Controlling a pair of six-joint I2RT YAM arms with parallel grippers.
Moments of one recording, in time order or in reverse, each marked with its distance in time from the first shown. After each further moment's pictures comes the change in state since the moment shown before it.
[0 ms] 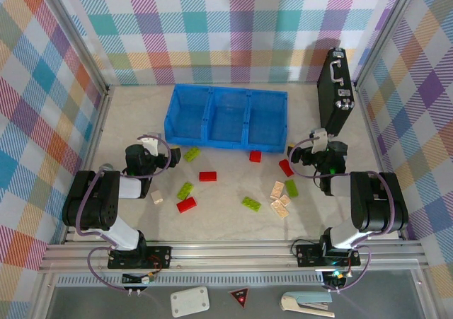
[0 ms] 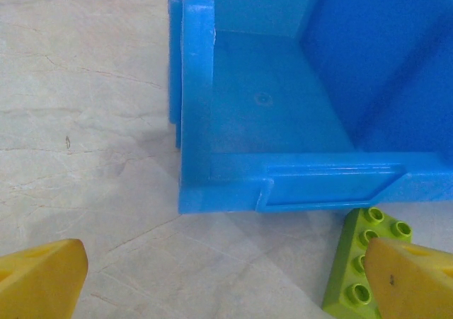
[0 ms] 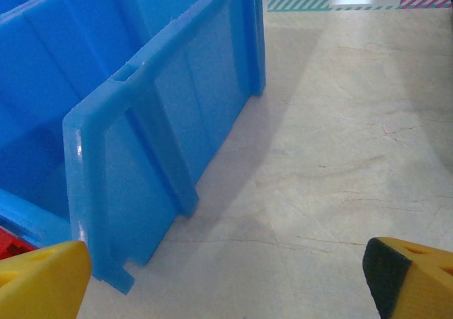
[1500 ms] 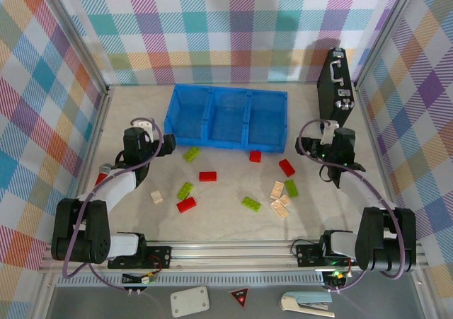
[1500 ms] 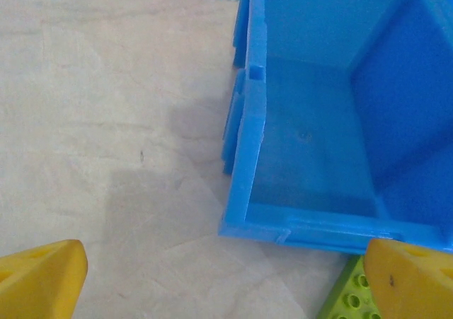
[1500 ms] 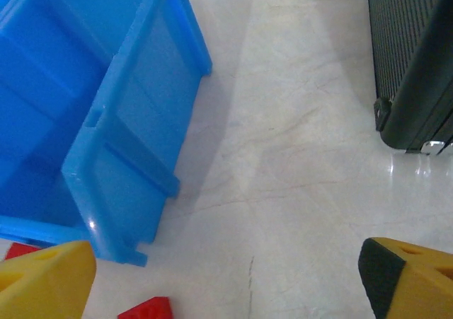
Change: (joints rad) left arm -0.072 -0.271 0.252 -0.661 -0.250 -0.106; right arm 0.005 -0.307 0.232 -0.761 0.145 0.151
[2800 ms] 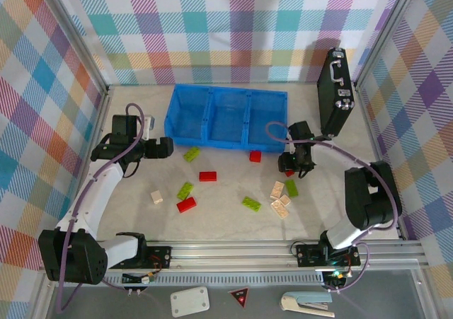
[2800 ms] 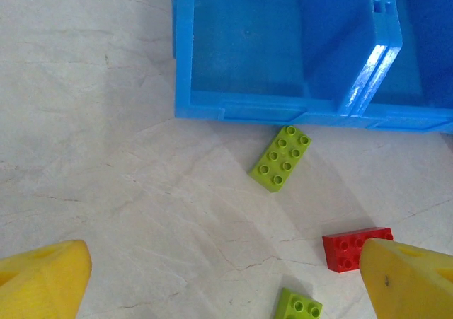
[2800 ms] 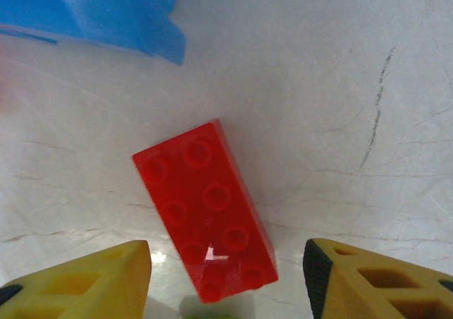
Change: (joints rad) left arm -0.003 -0.142 0.347 -0.803 0.129 0.076; right arm 0.321 0.372 0.314 -0.617 0.237 0.042
